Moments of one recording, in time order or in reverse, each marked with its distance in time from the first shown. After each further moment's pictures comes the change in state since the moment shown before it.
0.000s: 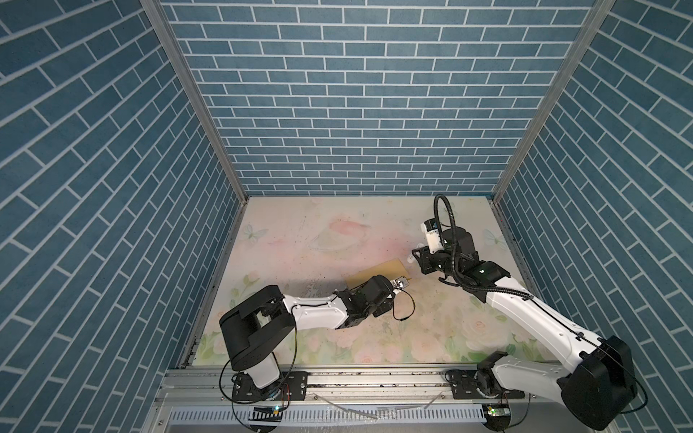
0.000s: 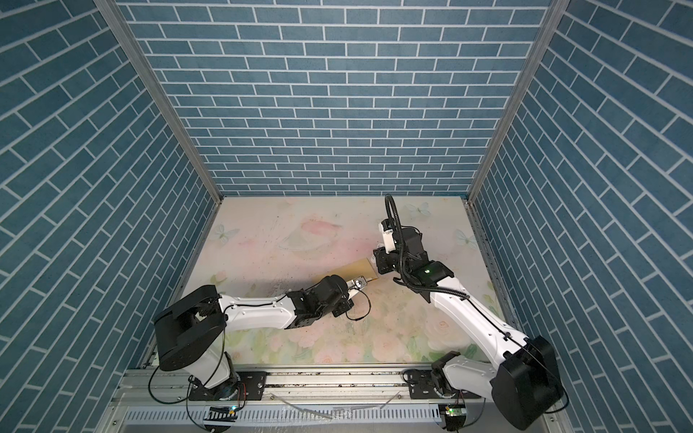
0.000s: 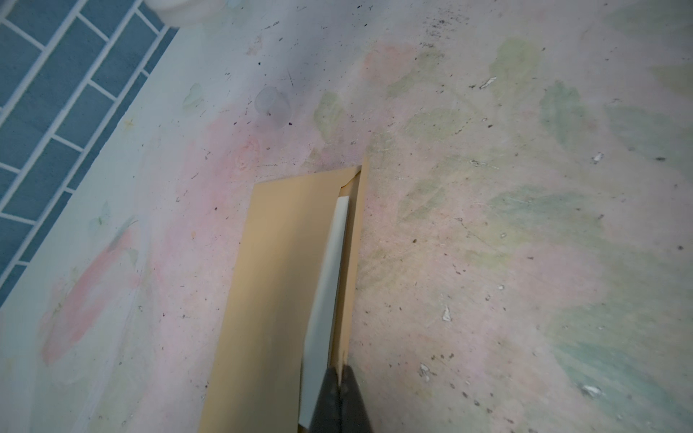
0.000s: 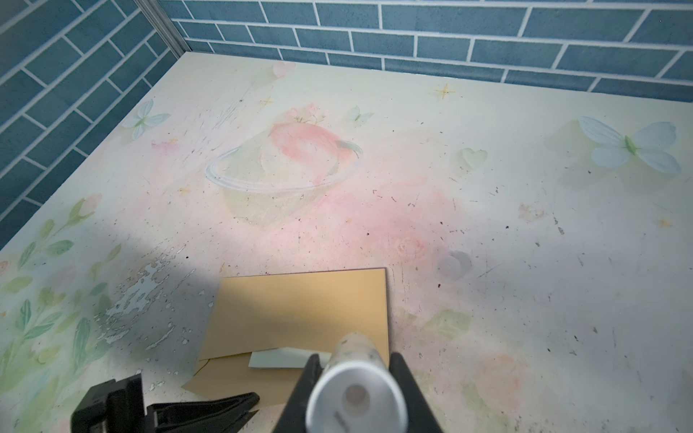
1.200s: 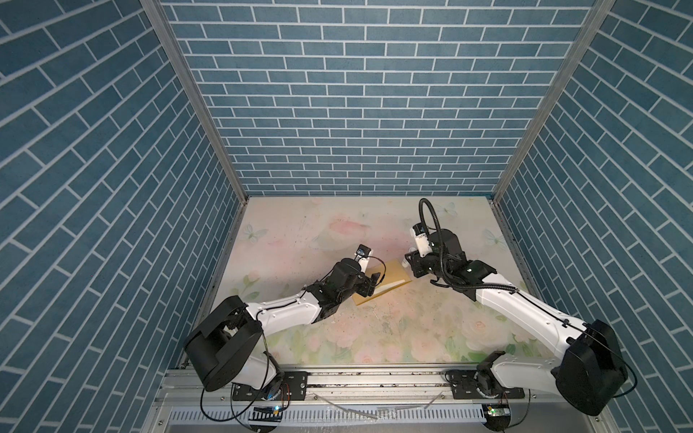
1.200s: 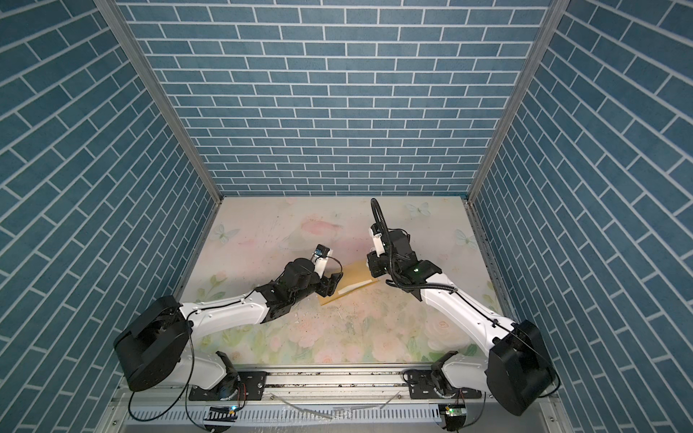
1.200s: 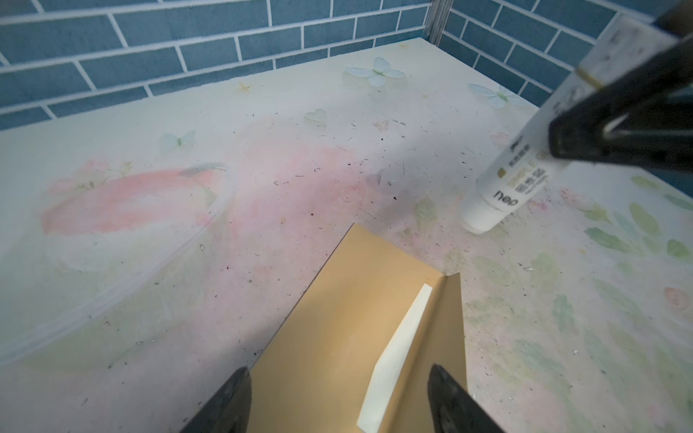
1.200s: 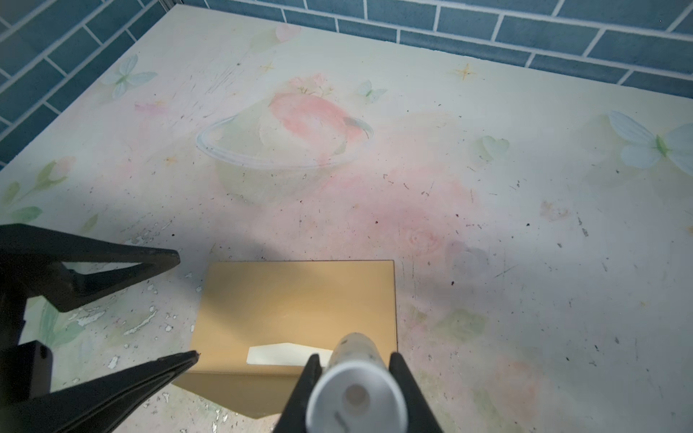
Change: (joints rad) left arm 0.227 -0.210 -0.136 0.146 0.164 -0.441; right arm 0.087 0.079 0.005 0.015 0.067 -0.045
